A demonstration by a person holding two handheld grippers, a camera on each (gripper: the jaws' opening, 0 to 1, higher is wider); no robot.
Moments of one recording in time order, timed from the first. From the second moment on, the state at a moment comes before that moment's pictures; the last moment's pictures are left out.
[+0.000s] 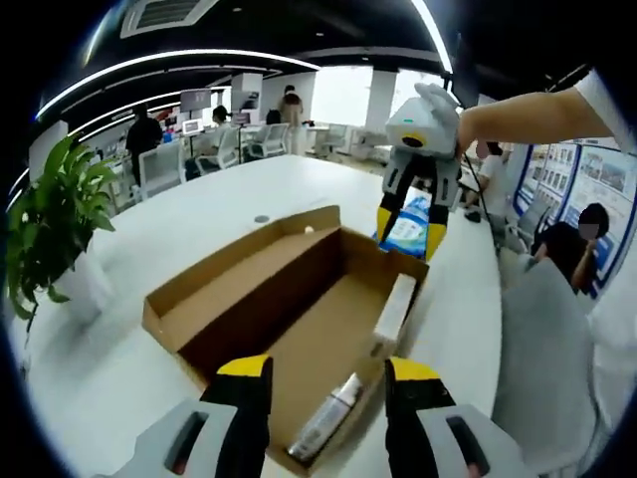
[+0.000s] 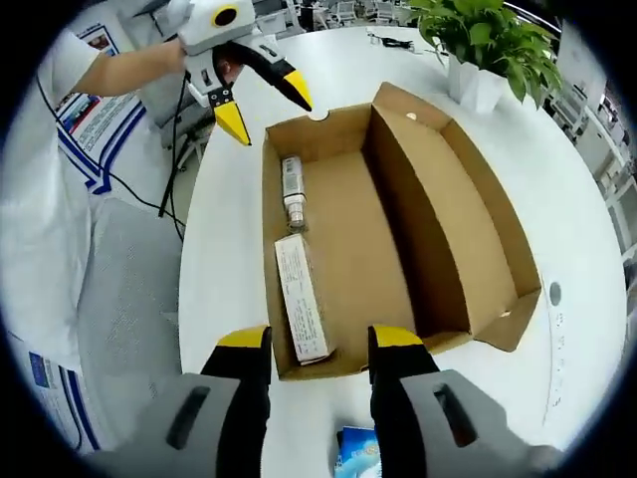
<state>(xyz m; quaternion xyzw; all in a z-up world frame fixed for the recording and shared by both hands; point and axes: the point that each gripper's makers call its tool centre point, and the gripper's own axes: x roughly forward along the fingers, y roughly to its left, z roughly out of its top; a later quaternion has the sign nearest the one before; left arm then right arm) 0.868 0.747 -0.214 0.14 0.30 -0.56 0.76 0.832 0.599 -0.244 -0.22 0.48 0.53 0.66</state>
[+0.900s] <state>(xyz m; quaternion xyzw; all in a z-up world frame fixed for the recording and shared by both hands) 0.879 0.749 -0.208 0.06 0.29 -0.57 0.77 0.829 0.594 -0.281 -0.27 0.51 0.57 0.58</state>
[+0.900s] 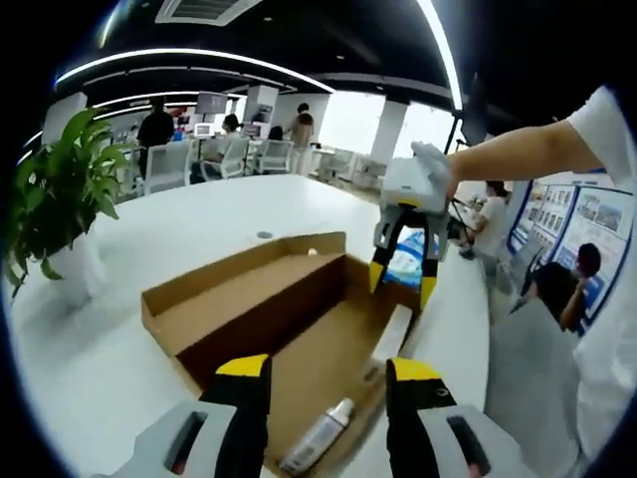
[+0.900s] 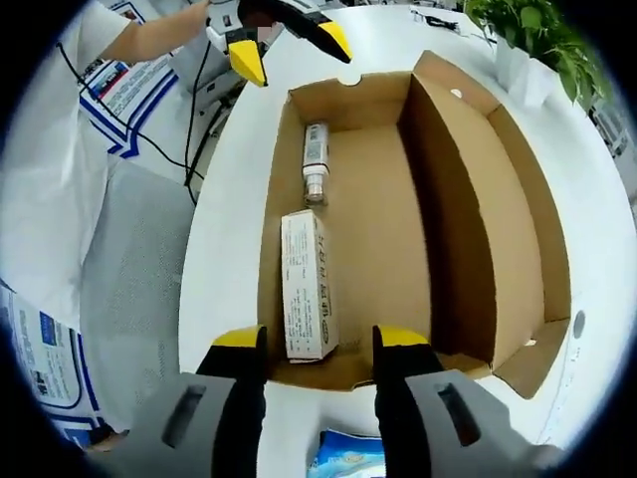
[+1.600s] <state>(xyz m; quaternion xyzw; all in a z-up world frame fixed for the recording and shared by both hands) 0.891 0.754 -0.222 0.05 0.30 -0.56 0.77 0.817 0.602 -0.305 -0.29 0.52 0.58 0.55</state>
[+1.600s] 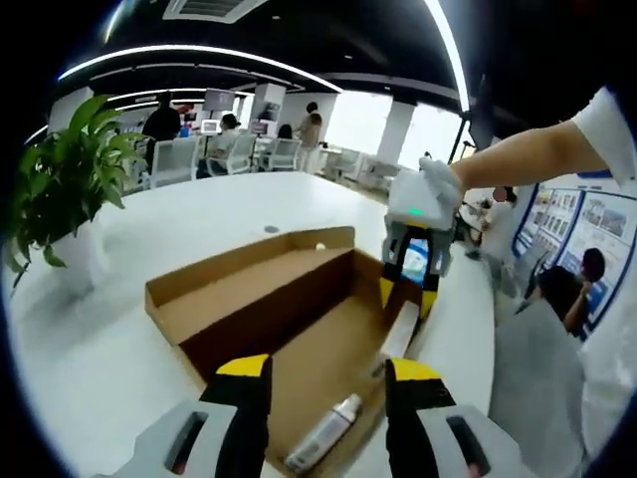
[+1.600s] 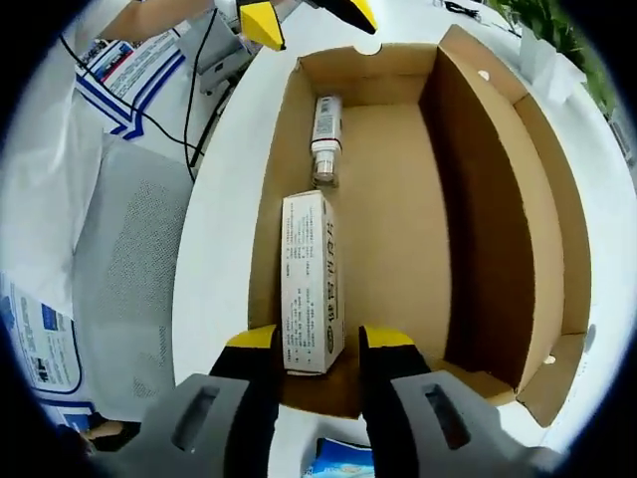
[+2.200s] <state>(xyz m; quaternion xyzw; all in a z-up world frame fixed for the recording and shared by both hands) 0.893 0.754 -0.227 0.05 0.30 -0.55 0.77 0.817 0.600 -0.323 -0.31 0.53 0.57 0.55</state>
